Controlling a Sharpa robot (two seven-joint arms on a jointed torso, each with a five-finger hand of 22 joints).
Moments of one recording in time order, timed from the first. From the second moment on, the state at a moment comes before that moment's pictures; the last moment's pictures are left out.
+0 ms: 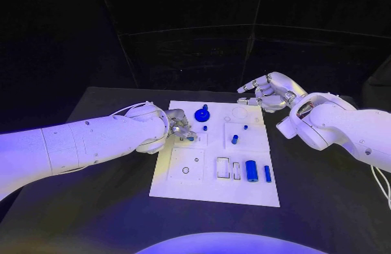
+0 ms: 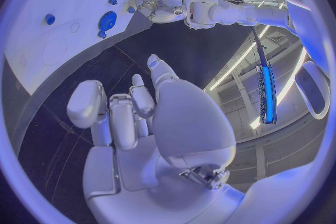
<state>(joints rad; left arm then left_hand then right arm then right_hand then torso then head) 1.25 -0.65 -0.16 1.40 -1.10 -0.10 -0.49 1.12 -0.10 0.57 0.09 0.05 0.88 0.03 0.73 0.53 1.33 -0.04 1.16 1.02 1.47 -0.09 1.56 1.31 0.08 1.46 0.02 1.34 1.26 1.24 -0.88 -0.03 1.54 -0.86 -0.40 0.12 1.39 -0.03 0.03 0.06 0.26 0.94 0.16 0.12 0.07 1.30 0.07 1.25 1.20 1.46 0.00 1.44 1.31 0.09 1.34 0.09 1.32 1.03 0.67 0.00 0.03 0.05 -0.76</state>
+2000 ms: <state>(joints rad) 1.29 -0.65 -0.10 1.36 -1.03 -0.07 -0.50 0.97 -0.12 0.12 0.26 0.05 0.90 0.03 0.72 0.56 1.34 -0.04 1.21 1.06 1.47 -0.11 1.56 1.31 0.07 1.47 0.00 1.35 1.28 1.24 -0.87 -0.03 1.52 -0.86 -0.39 0.12 1.37 -0.02 0.01 0.08 0.25 0.94 0.16 0.12 0.07 1.30 0.07 1.24 1.19 1.46 0.00 1.43 1.31 0.09 1.33 0.09 1.31 1.01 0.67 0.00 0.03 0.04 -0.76</state>
